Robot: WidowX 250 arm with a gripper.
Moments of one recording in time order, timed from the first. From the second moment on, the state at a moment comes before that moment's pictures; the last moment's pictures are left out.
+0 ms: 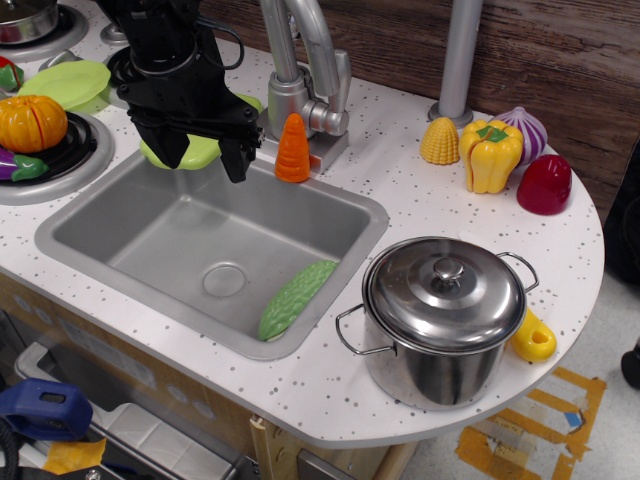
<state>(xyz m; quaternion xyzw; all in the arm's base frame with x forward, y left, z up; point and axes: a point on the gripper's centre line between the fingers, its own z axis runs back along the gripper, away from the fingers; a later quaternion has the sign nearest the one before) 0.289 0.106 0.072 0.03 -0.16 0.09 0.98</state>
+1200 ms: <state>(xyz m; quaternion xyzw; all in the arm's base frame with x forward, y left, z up) 0.347 0.095 0.030 0.02 -0.23 0.03 0.97</state>
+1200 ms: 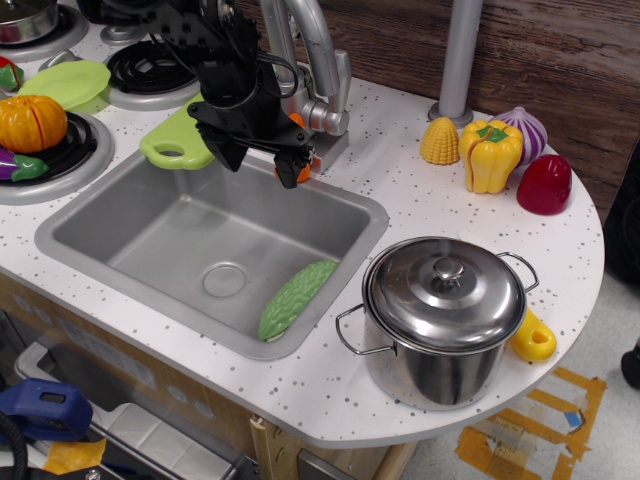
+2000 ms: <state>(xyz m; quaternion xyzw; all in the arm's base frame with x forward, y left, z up) 0.376 0.092 0.019 0.00 -0.29 0.01 0.96</state>
